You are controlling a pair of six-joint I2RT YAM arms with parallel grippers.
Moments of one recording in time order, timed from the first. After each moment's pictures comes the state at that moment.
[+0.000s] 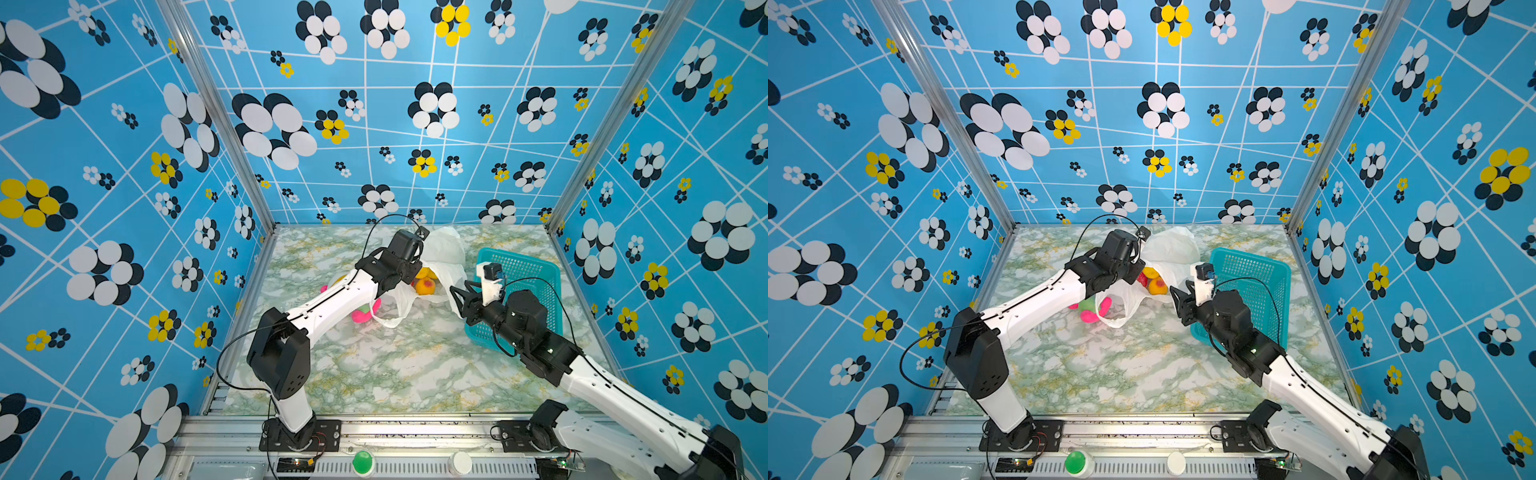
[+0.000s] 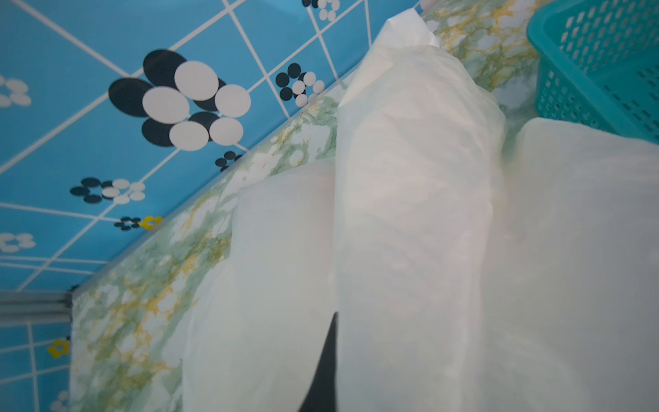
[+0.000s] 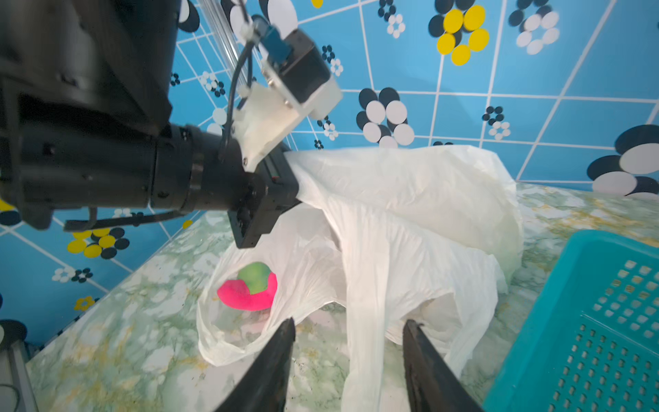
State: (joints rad) left arm -0.68 1.73 1.49 -0.43 -0.27 0.14; right arm 0.71 0.95 0.67 0.04 0.11 0.19
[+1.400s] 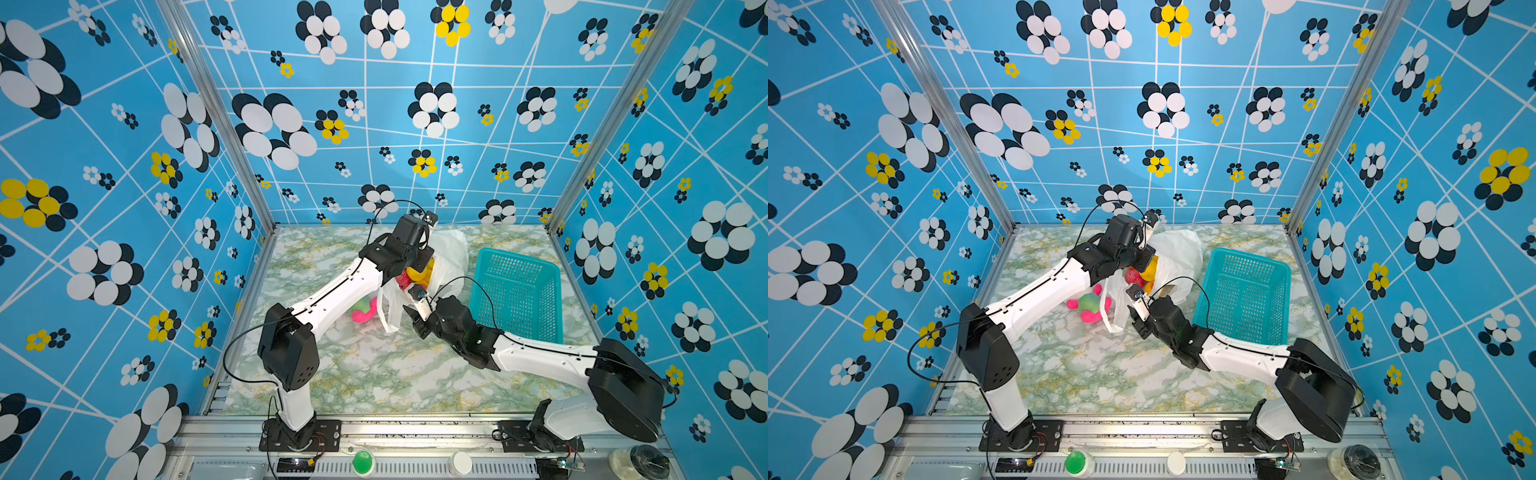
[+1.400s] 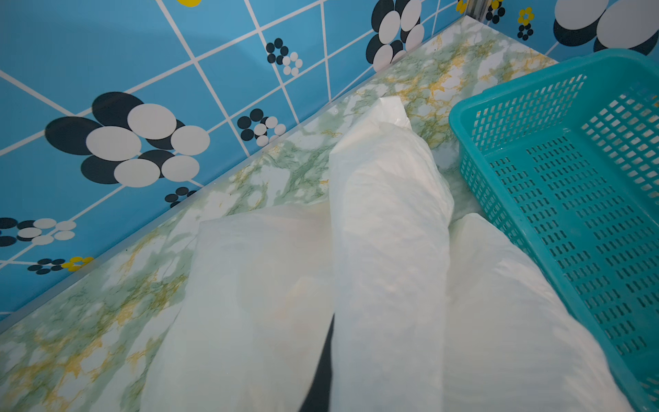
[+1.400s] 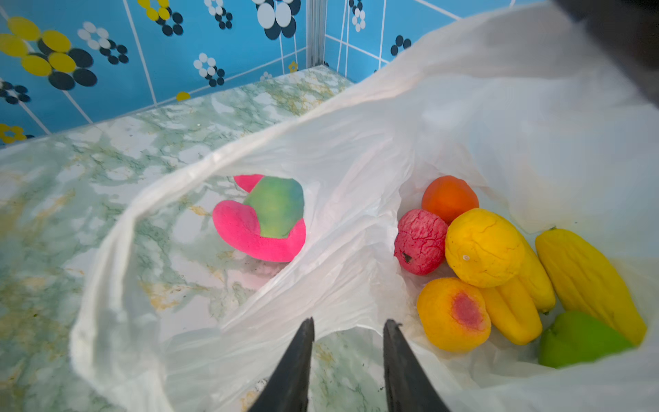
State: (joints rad) left arm -0.68 1.81 1.69 -0.51 -0.12 0.06; right arm 0.93 1.50 0.76 0.33 0.23 -0.09
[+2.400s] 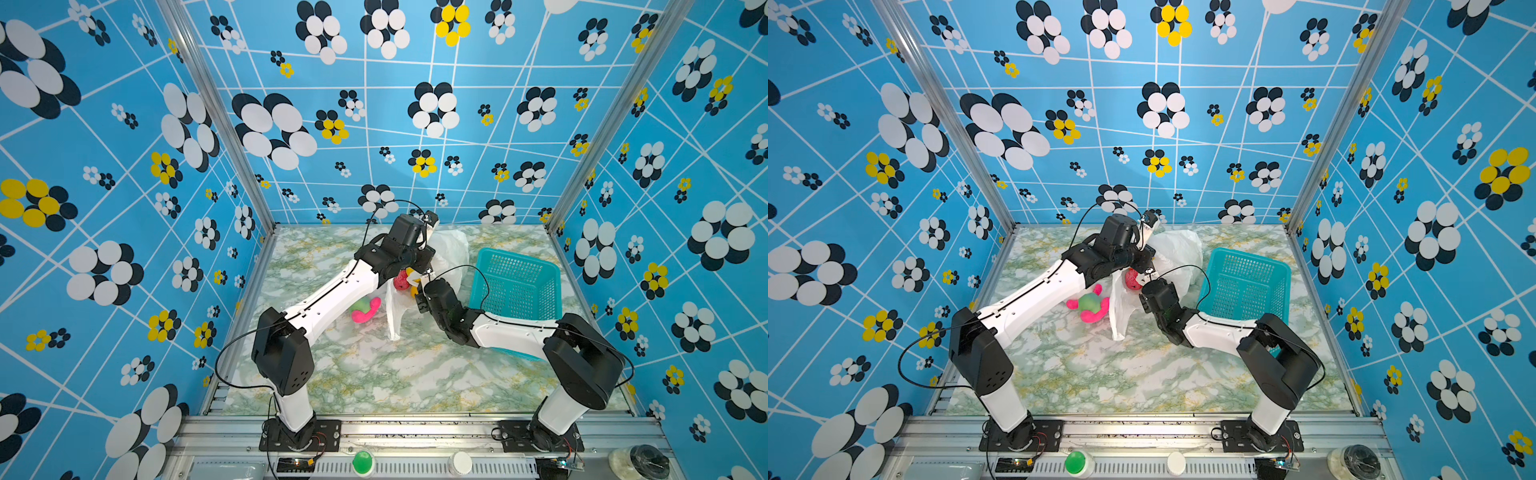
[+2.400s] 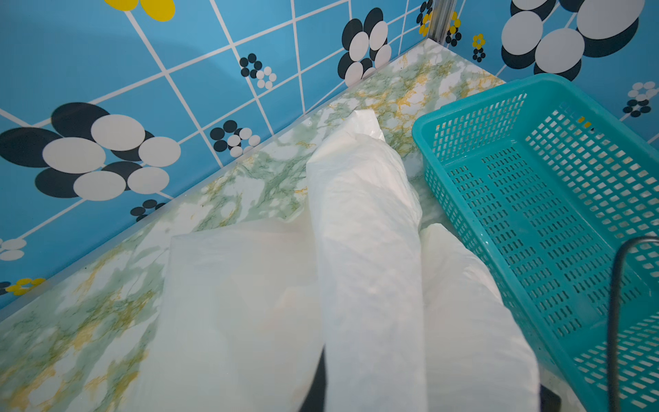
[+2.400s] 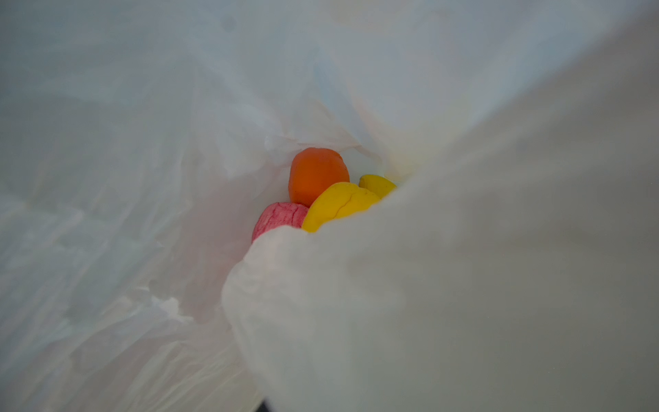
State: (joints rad) left arm -0.68 1.76 1.66 -0.47 -0.02 0.03; right arm 0.82 1.70 0.92 0.31 0.54 0.06
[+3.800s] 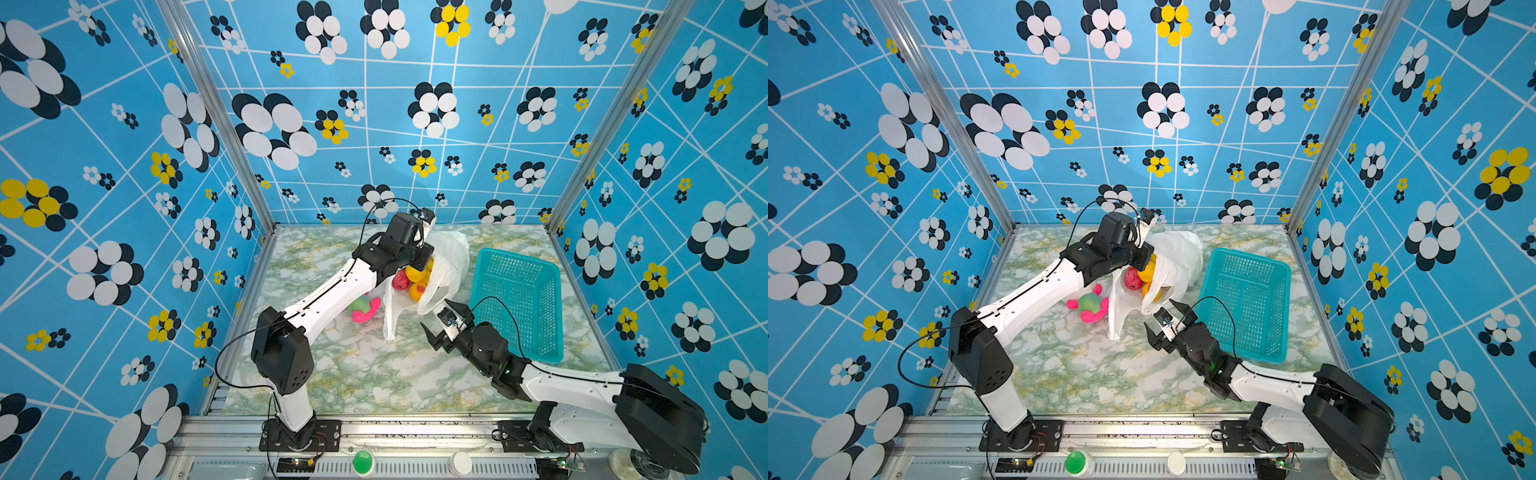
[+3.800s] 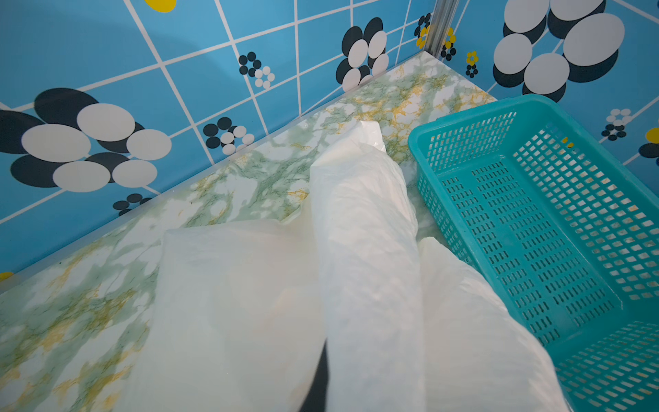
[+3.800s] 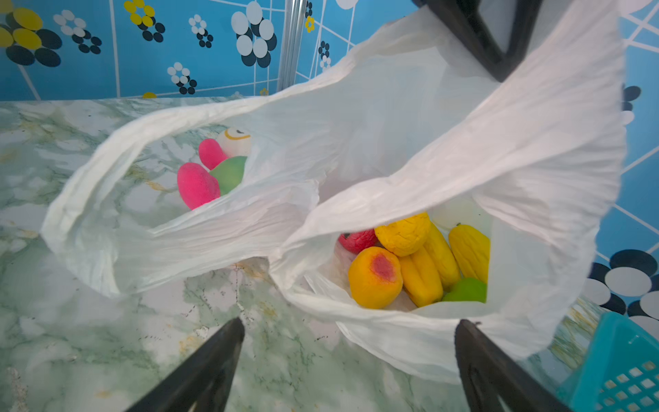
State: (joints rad) left arm -0.66 1.76 1.66 -0.46 0.02 -0.02; right arm 0.92 1.28 0.39 0.70 0.30 -0.27
